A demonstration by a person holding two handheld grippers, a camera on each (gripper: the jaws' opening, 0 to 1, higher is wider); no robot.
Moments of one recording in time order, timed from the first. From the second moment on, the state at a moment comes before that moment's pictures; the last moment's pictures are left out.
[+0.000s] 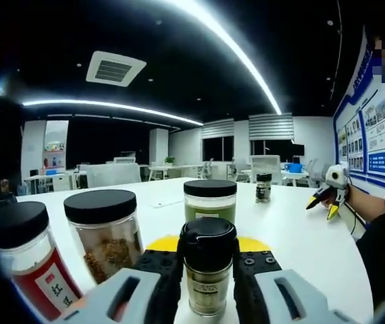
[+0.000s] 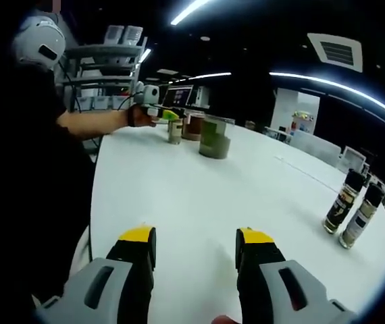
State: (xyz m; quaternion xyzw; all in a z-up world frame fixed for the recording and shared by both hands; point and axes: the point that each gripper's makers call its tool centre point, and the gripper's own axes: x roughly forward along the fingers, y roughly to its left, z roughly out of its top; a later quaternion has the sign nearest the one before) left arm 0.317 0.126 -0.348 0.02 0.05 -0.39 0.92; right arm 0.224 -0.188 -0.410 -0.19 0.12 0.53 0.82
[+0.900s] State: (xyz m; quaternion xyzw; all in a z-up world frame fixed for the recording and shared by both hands) left arm 0.321 0.130 -0.342 0.03 0.05 -0.36 0.93; right arm 0.218 -0.181 -0.409 -0.19 0.11 0.54 0.81
